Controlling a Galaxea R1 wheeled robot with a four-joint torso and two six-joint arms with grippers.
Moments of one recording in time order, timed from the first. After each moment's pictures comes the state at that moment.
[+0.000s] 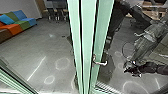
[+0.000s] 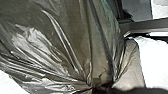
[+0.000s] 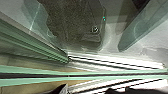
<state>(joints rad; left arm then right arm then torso) 1.47 2.82 -2.47 -0.10 -0.03 0.21 -0.23 2.18 -1.58 -0.57 -0.77 1.22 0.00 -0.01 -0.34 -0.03</state>
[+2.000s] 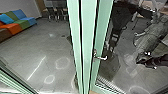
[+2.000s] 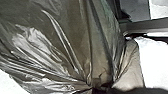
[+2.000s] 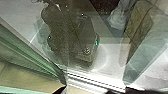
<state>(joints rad) 1.47 2.83 -2.47 -0.10 -0.03 0.21 -0.08 2.00 -1.44 -0.72 -0.83 1.27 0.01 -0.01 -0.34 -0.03</state>
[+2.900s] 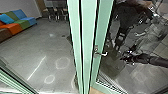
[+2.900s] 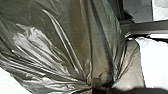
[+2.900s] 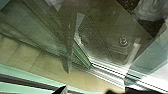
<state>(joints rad) 1.47 2.82 -2.47 -0.13 -0.03 0.21 -0.14 2.32 -1.75 -0.77 -0.61 1.34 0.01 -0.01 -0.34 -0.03</state>
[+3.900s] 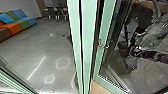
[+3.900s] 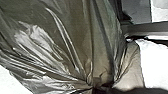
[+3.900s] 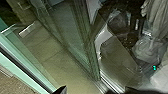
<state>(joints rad) 1.47 2.83 -2.47 -0.13 -0.03 0.21 -0.09 2.21 -1.79 -0.96 -0.50 1.31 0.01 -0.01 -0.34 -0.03</state>
